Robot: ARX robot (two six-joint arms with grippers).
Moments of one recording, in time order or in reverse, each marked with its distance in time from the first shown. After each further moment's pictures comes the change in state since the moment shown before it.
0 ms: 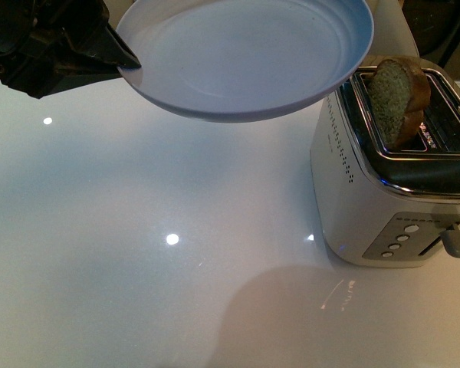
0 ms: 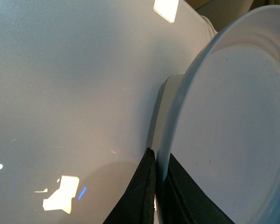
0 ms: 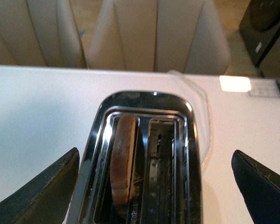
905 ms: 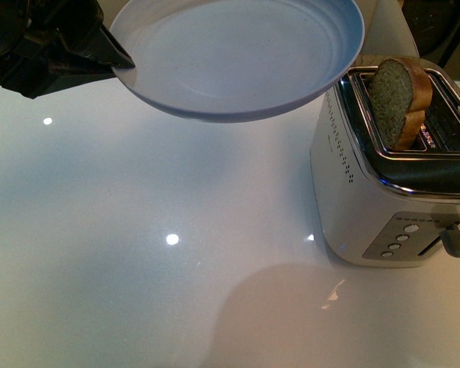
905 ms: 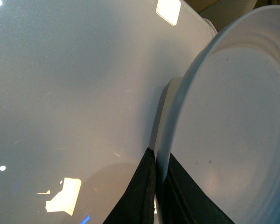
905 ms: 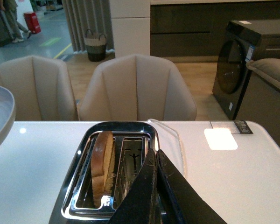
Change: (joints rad) left arm 0.004 -0.006 -0.004 0.000 -0.017 0.005; right arm -0.119 -0.389 -0.433 0.268 -0.057 -0.029
